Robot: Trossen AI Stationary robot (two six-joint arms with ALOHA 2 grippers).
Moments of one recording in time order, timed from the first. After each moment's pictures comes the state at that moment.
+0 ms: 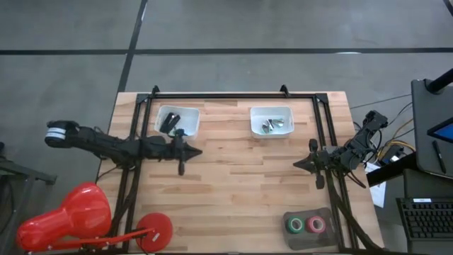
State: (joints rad) left arm -0.01 1.00 0.19 0.63 -0.10 -0.12; right arm 0.78 0.03 0.11 -0.36 0.73 0.28
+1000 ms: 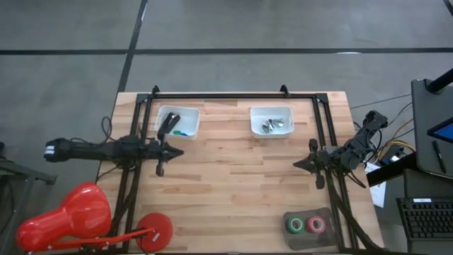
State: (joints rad) left arm 0.00 0.23 0.02 0.19 -0.02 0.05; right arm 0.78 0.03 0.11 -0.36 0.73 0.28
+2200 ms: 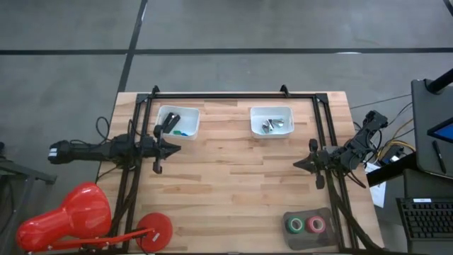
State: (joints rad) left arm 0.00 0.19 0.03 0.18 -0.07 -0.02; right arm 0.78 0.03 0.11 -0.36 0.73 0.28
